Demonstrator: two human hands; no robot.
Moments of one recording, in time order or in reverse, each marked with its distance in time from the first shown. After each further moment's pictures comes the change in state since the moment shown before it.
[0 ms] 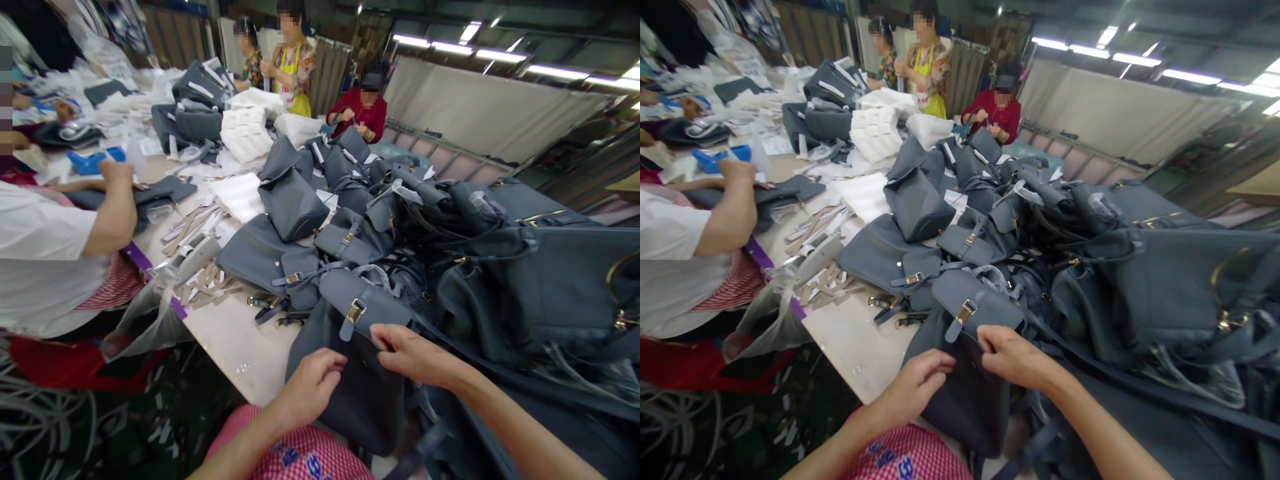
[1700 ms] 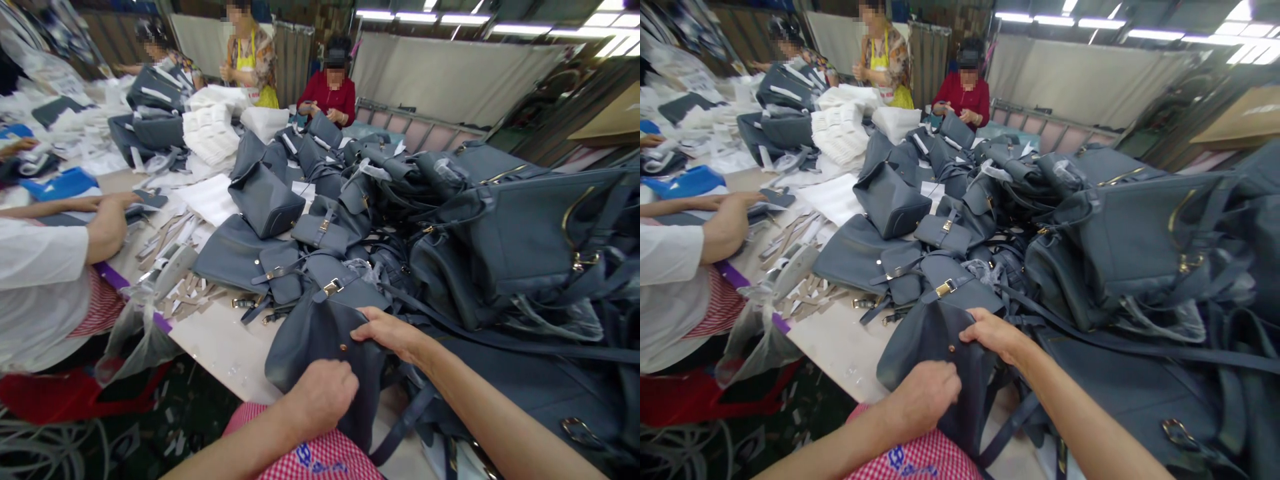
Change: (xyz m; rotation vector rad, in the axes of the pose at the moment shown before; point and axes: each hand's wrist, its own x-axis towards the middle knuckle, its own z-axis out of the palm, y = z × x) left_hand 0.002 0.005 0.028 0.772 -0.313 0.272; right_hand 0.013 0.022 0.037 1.033 -0.016 0.334
